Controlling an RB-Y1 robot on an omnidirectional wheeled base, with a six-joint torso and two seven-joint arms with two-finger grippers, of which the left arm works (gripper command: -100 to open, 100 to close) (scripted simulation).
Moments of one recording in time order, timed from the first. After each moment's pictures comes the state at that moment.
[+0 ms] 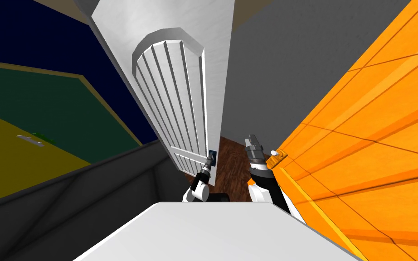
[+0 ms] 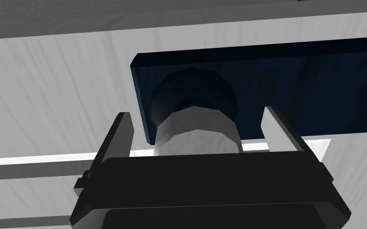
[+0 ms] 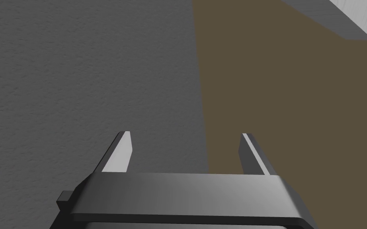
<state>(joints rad) 0.08 0.01 -0.58 -1.36 0.58 -0.34 -0.61</state>
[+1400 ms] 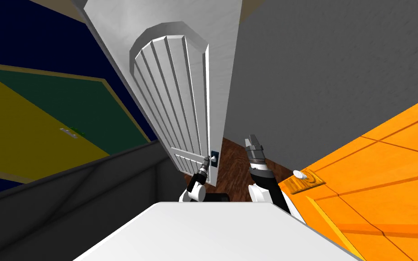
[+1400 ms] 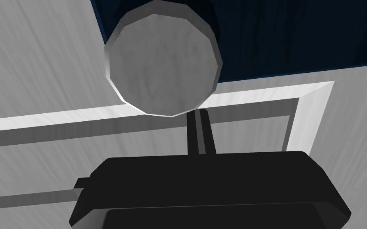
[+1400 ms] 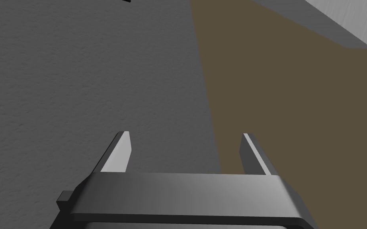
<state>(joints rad) 0.10 0.06 -0.57 -1.38 0.63 -0.35 -0.66</state>
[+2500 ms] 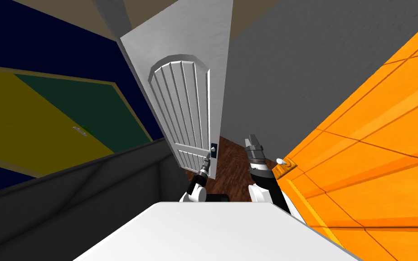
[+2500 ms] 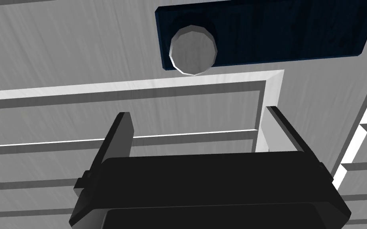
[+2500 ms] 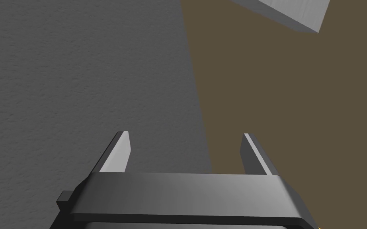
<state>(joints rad) 0.13 0.06 -0.60 -1.42 0.66 -0.37 -0.68</state>
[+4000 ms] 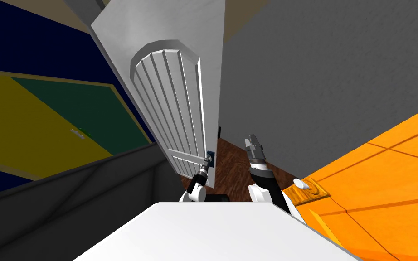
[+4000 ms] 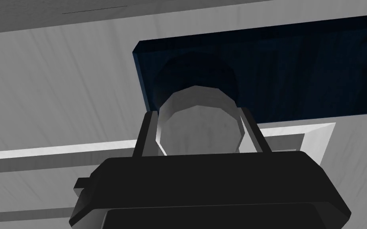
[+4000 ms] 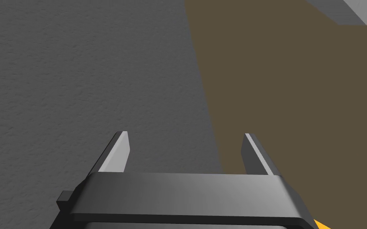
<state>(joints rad) 0.12 0.06 -0.58 -1.39 0.65 -0.36 -0.67</state>
